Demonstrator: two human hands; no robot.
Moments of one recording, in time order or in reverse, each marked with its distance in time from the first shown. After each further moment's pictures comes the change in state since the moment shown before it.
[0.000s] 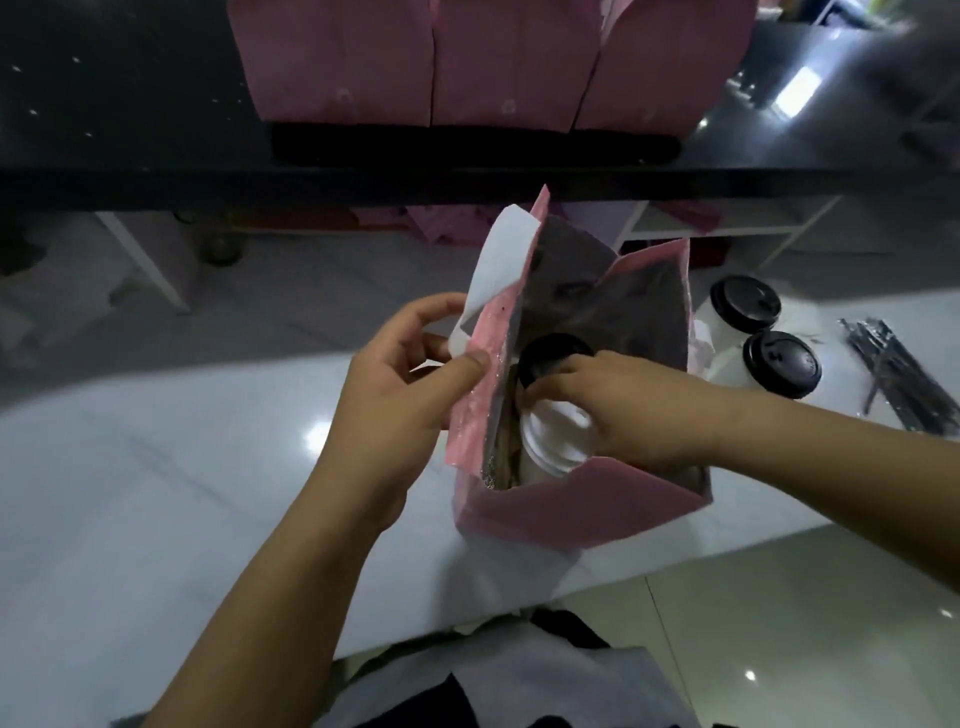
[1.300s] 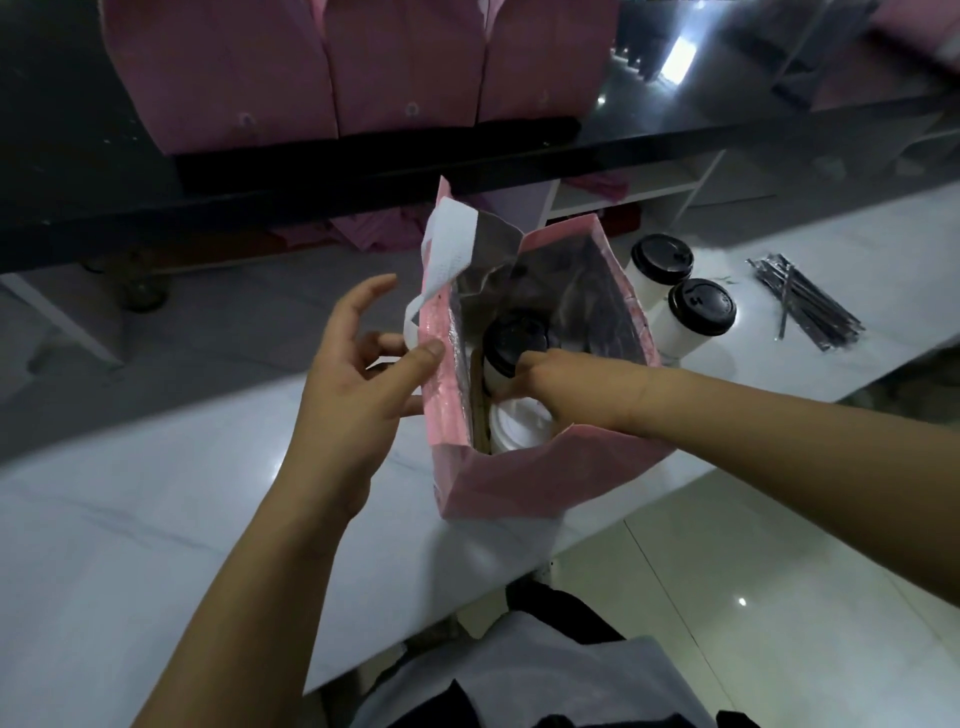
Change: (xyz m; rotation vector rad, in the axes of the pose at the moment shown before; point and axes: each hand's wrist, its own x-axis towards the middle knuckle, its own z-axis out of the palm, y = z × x) left_hand 0.016 -0.015 -0.013 0.063 -0.116 0.060; right_hand -0.004 -0.009 0.023 0.043 -0.084 0.137
